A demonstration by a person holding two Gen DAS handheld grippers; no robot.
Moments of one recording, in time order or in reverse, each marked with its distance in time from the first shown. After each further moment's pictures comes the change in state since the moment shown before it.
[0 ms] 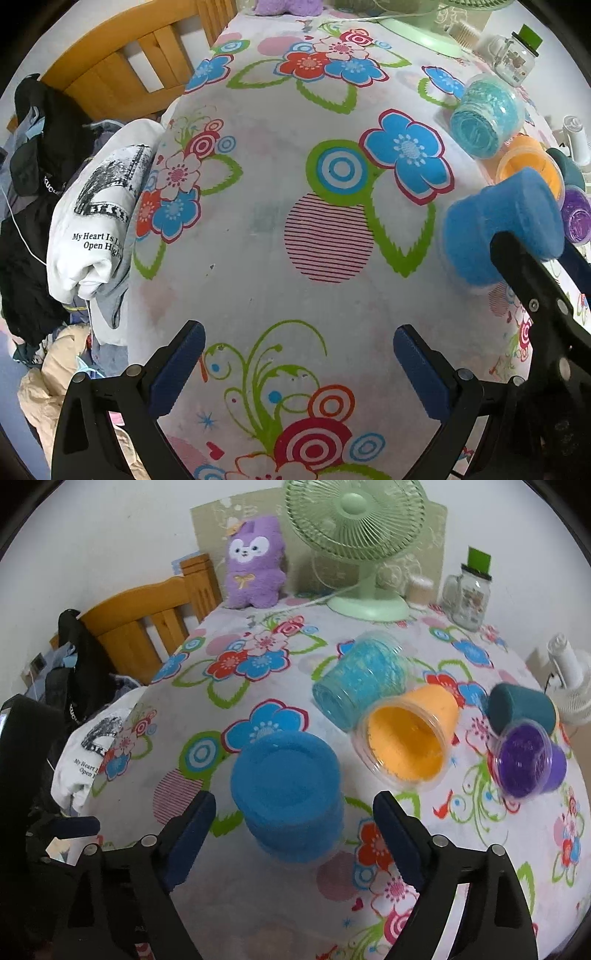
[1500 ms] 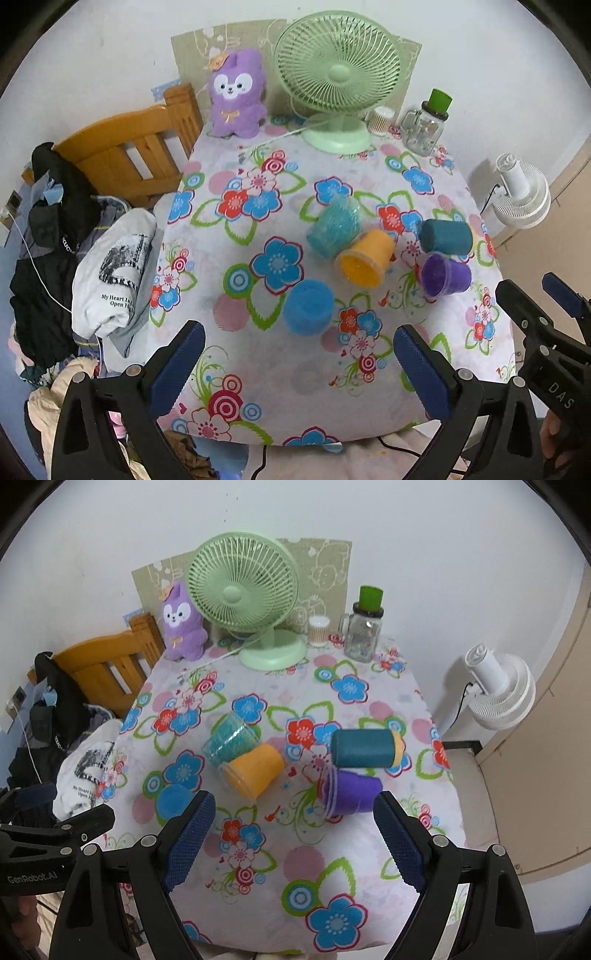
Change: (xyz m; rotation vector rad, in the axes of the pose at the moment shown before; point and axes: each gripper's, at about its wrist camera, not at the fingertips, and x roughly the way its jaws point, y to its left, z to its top) left arm -0.190 -0.102 0.012 0.027 -0.244 -0.057; right arm -0.176 -0.123 0.072 0.049 0.005 -0.134
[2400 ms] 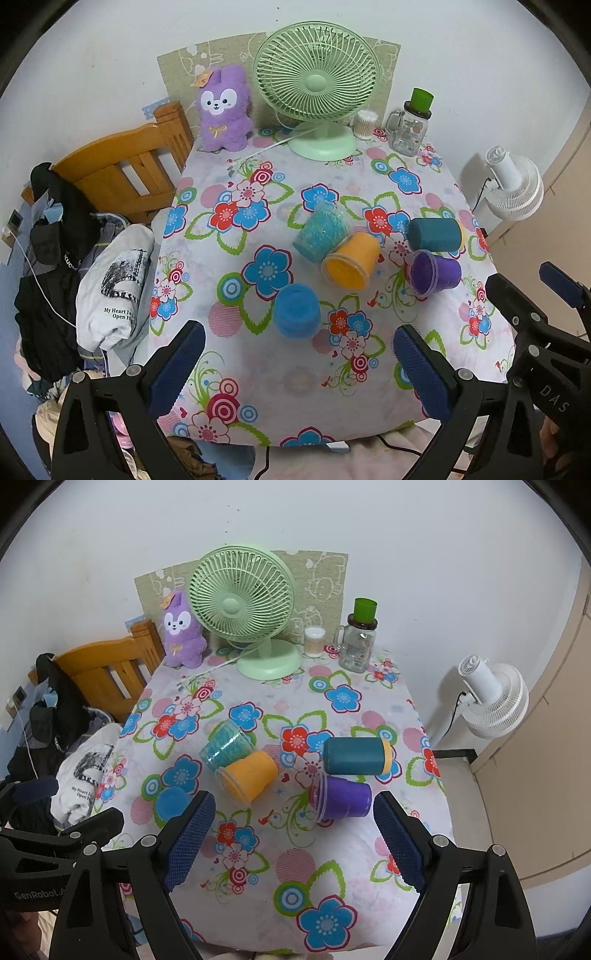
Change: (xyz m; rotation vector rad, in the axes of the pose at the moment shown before) left arm -0.011 -0.021 -0.003 0.046 -0.027 0.010; right arm -0.016 -0.005 0.000 -0.010 -0.020 -0.013
